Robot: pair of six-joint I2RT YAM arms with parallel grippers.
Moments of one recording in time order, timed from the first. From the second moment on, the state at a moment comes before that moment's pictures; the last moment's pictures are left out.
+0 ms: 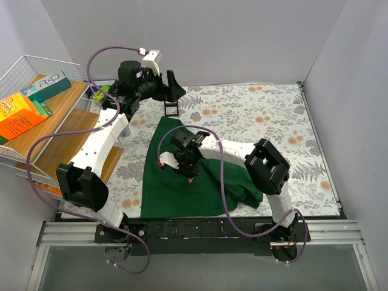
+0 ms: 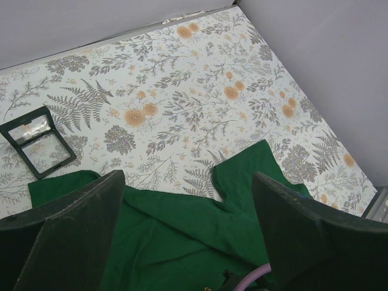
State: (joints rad) left arm -0.30 1.58 1.61 -0.34 0.46 -0.24; right arm 0.99 2.04 1.54 -0.82 -0.31 -0.65
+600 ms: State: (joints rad) left arm -0.30 1.58 1.61 -0.34 0.46 -0.24; right arm 0.99 2.04 1.54 -0.82 -0.32 -0.65
